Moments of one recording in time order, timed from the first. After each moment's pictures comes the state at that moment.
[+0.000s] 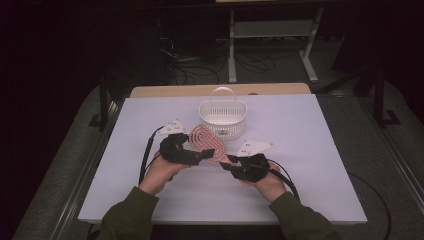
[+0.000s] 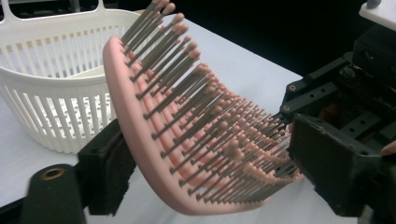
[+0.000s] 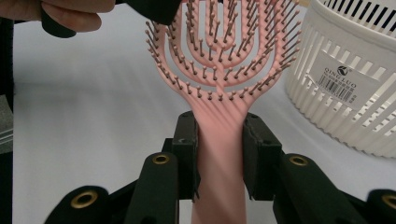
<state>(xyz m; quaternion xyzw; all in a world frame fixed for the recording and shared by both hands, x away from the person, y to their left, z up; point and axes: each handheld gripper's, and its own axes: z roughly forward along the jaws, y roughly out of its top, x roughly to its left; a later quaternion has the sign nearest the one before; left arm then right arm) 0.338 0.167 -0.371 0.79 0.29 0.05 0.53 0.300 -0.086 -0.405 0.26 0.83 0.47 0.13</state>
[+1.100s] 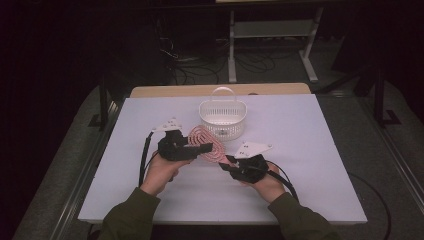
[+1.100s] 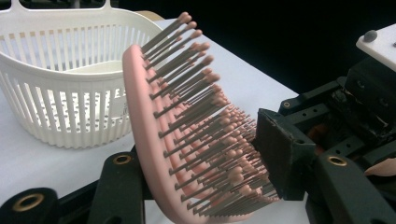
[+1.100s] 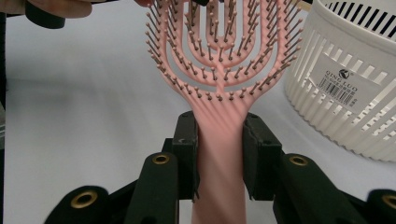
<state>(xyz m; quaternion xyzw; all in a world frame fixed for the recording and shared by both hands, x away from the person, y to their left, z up) 0.339 0.171 -0.368 0.77 0.32 0.02 0.55 0.298 -0.082 -0.406 0.25 0.84 0.47 0.14</state>
